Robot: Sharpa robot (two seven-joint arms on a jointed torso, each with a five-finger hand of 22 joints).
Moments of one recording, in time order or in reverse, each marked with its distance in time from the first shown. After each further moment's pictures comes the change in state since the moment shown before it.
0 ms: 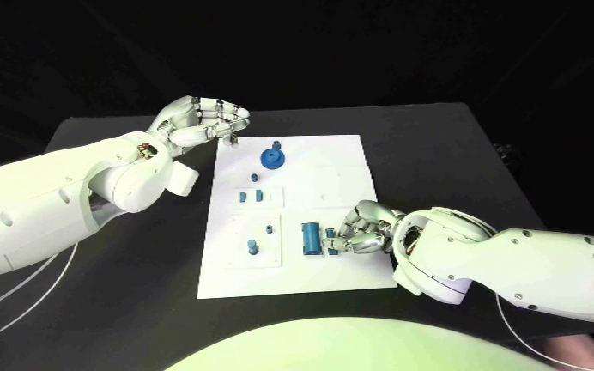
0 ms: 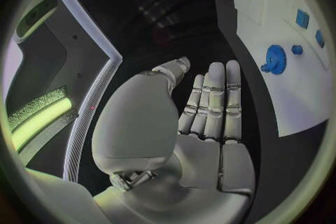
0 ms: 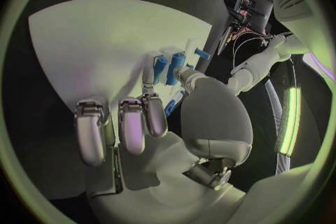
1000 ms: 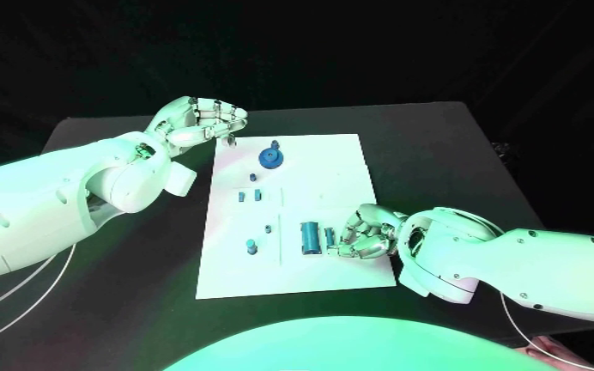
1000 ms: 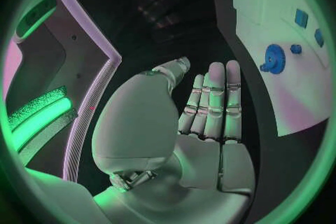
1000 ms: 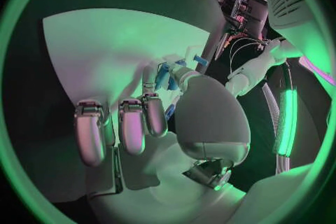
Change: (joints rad) left arm 0.000 0.002 0.000 -0.004 -0.001 0.000 -0.005; left_hand 0.000 0.000 0.000 0.000 0.000 0.000 0.000 0.000 0.000 0.000 0.000 0.000 -0.001 0.000 0.000 0.000 -0.001 0.000 0.000 0.000 0.000 0.000; right arm -0.010 -0.027 0.000 -0.005 -0.003 0.063 0.055; right_hand 0.113 0.049 -0.032 -0.010 -0.066 0.000 0.000 -0.009 -0.003 0.000 0.000 0.000 0.000 0.000 0.000 0.000 0.000 0.000 0.000 0.000 0.000 0.000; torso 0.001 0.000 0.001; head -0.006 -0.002
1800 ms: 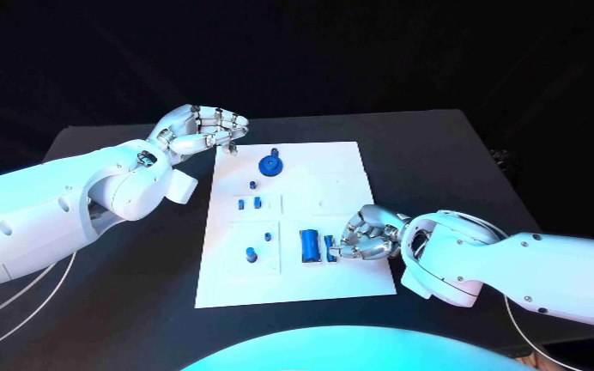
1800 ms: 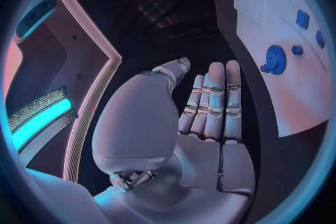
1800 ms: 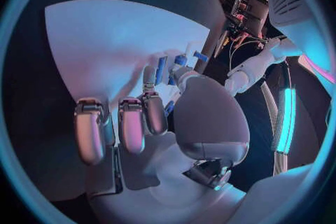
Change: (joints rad) left arm 0.000 0.005 0.000 -0.003 0.000 -0.001 0.000; left_hand 0.004 0.004 0.000 0.000 0.000 -0.004 -0.004 0.000 0.000 0.000 0.000 0.000 0.000 0.000 0.000 0.004 0.000 0.000 0.000 0.000 0.000 0.000; right arm 0.018 -0.019 0.001 -0.002 0.011 -0.019 0.046; right_hand -0.010 -0.010 -0.045 0.013 0.035 -0.004 0.011 -0.019 -0.007 0.000 0.000 -0.044 0.000 -0.004 0.004 -0.015 0.000 0.000 0.000 0.000 -0.047 0.001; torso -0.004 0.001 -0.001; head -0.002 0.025
